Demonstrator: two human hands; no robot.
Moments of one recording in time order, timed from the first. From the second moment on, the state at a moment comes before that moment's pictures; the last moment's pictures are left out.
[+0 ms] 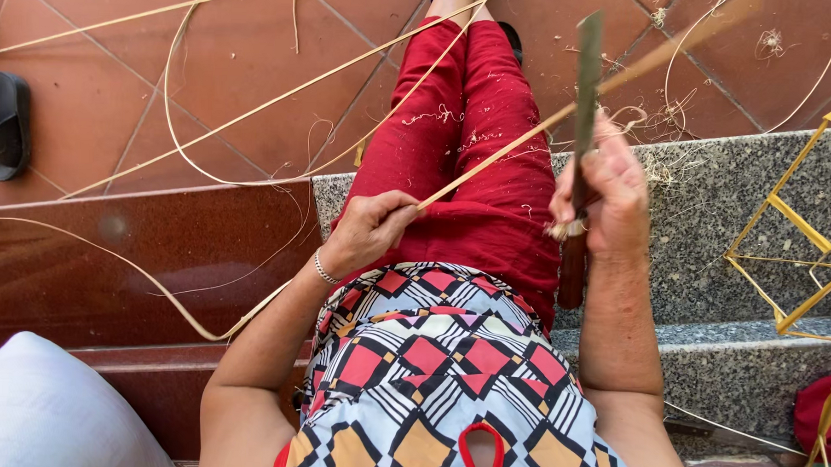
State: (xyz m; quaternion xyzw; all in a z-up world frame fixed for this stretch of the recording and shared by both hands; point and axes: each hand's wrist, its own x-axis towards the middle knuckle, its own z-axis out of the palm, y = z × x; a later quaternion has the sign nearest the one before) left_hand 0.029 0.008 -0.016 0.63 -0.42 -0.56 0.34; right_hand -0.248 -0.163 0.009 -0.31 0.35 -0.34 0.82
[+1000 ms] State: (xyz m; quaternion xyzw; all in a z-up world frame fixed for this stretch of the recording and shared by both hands) left_hand 0.027 0.017 -0.001 0.56 -0.37 -0.63 0.39; right_hand -0.223 -0.128 -0.006 -0.27 0.35 -0.23 0.87
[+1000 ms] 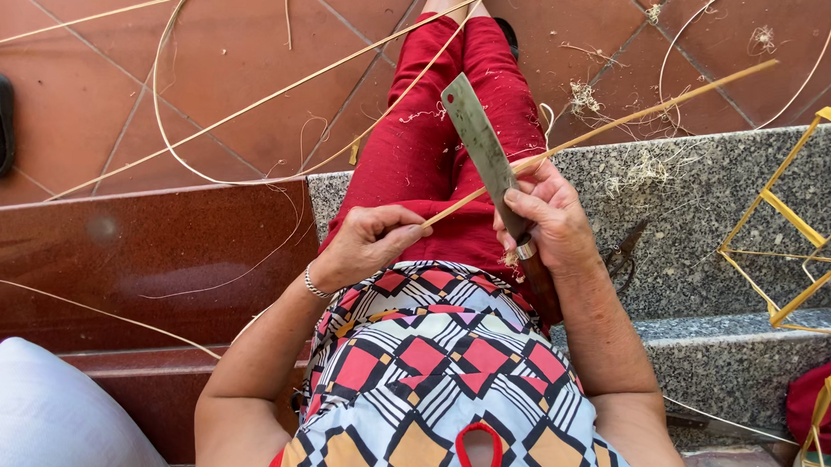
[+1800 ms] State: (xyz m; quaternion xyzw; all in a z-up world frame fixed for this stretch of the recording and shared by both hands) left_hand 0.059 0.052 0.014 0.59 -0.37 -0.62 0.36; right_hand -0.252 -0.165 -0.004 -0.30 0.39 -0.29 0.82
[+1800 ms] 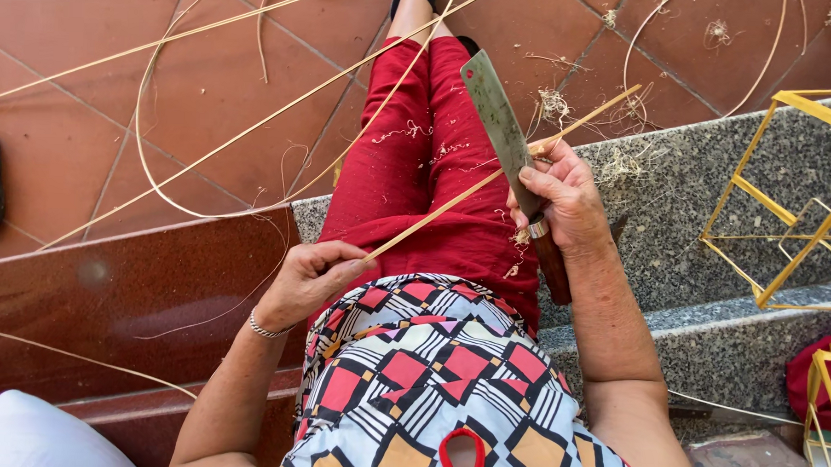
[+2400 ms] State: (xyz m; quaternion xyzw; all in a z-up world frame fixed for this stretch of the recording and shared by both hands) left_hand 0.088 0.062 0.017 0.66 -0.30 -0.59 0.36; right_hand -0.348 -0.223 -0.036 -0.25 0.39 -0.49 0.74
